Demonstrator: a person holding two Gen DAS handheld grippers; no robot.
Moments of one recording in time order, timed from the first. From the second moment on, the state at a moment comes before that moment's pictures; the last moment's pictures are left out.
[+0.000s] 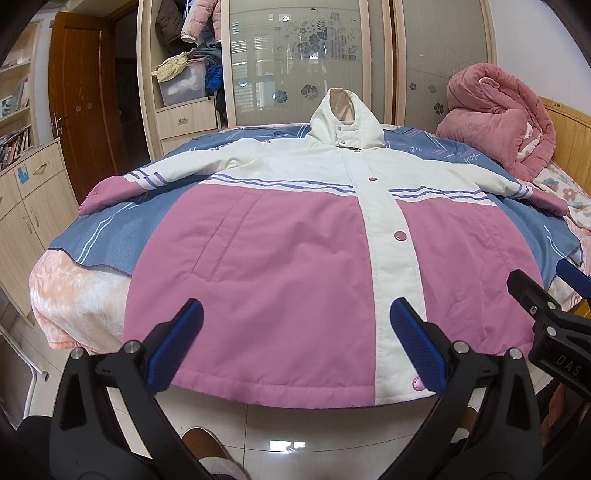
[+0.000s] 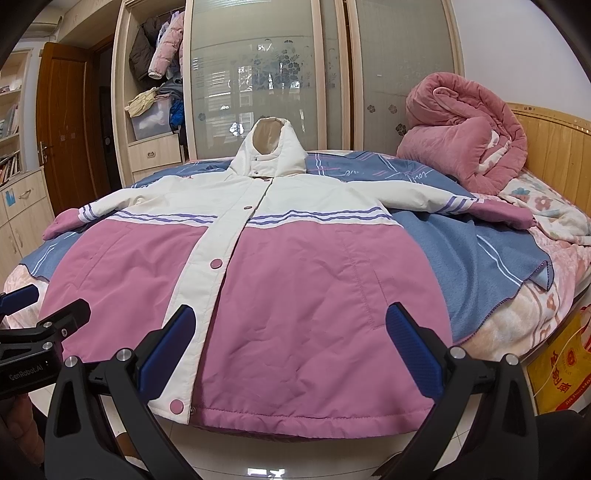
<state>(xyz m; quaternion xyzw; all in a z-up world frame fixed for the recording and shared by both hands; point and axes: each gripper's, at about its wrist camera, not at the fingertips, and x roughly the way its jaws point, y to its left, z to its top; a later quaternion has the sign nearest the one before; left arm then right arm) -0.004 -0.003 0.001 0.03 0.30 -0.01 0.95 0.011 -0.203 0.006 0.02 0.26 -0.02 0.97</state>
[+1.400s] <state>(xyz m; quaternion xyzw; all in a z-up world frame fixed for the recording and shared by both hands) -0.014 -0.001 0.190 -0.16 0.40 -0.13 0.89 0.021 -0.261 0.022 0.13 0.27 -0.02 0.95</state>
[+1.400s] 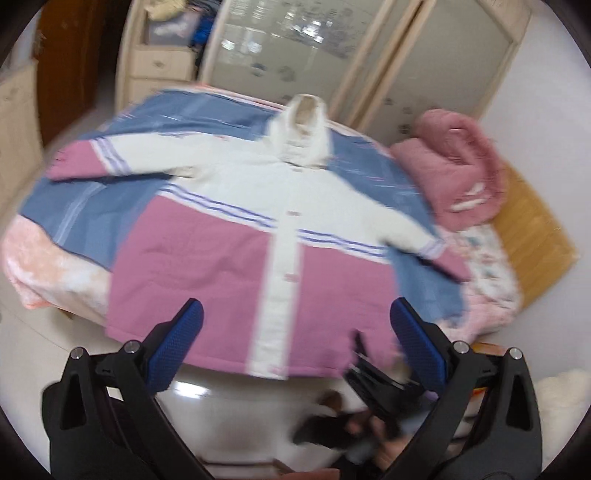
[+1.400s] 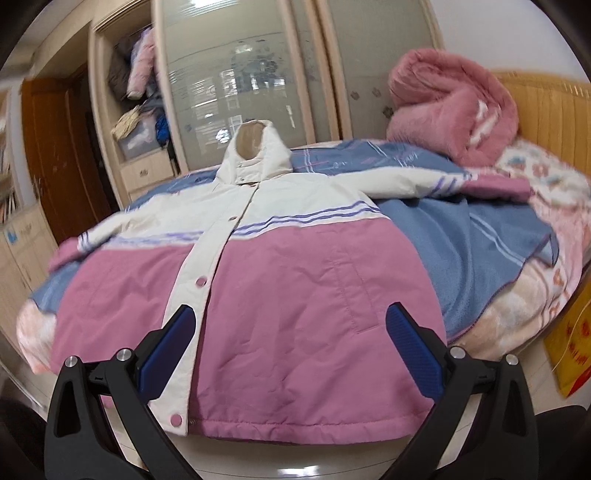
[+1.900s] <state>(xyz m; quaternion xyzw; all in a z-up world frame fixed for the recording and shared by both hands) -0.011 -0.029 0.203 -0.14 0.42 -0.24 0.86 0.060 -0.427 0.040 0.27 0.25 -0.15 0.92</state>
